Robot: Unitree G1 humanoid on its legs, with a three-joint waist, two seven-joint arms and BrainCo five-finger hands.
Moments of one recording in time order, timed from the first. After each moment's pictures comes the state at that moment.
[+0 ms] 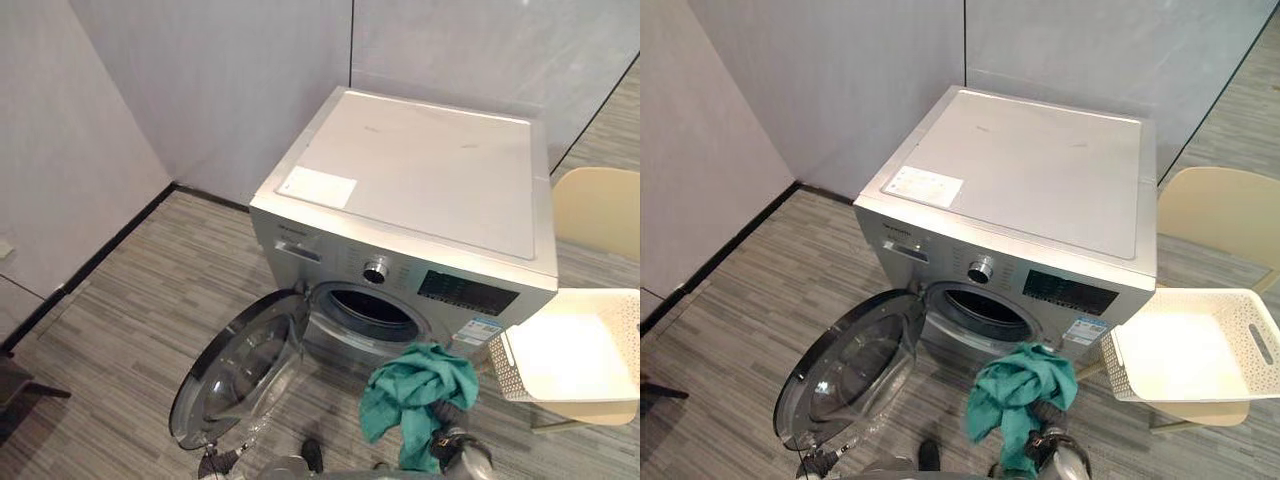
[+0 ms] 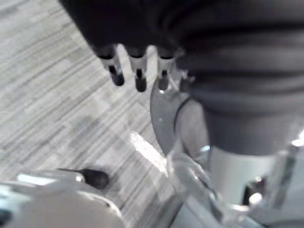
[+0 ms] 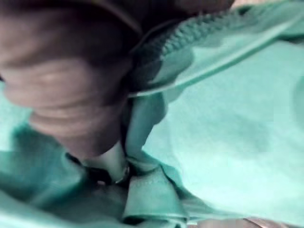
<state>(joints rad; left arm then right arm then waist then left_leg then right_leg) 0.18 0.03 0.23 0.97 -0.10 -0.06 0.18 0.25 -0.03 0.02 0.50 0.48 -0.08 0.01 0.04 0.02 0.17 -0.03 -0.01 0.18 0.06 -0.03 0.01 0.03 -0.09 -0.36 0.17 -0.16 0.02</state>
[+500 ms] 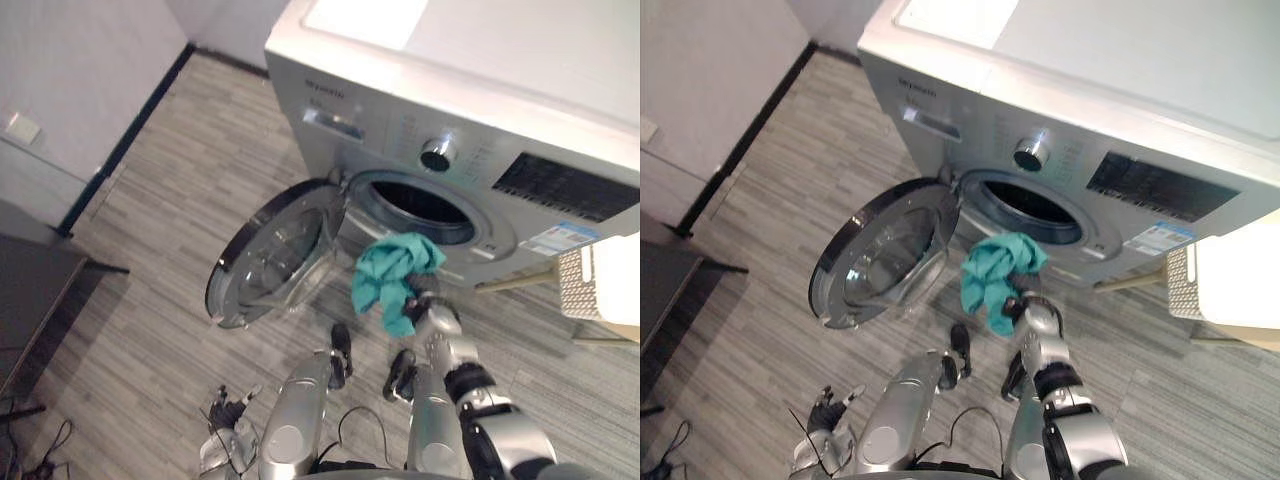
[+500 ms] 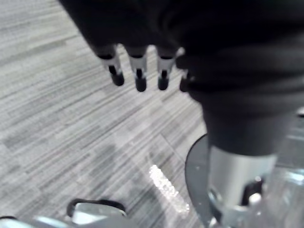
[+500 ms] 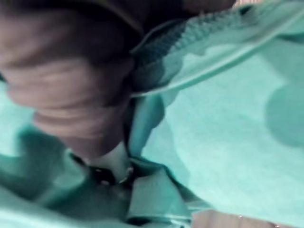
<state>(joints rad) 0.14 -0.01 0.15 0.67 -0.29 -0.12 0.20 -0.56 -0.09 0.02 0.82 0.56 -0.09 -0.17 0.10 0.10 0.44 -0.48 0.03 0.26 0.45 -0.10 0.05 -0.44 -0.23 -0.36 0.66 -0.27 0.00</state>
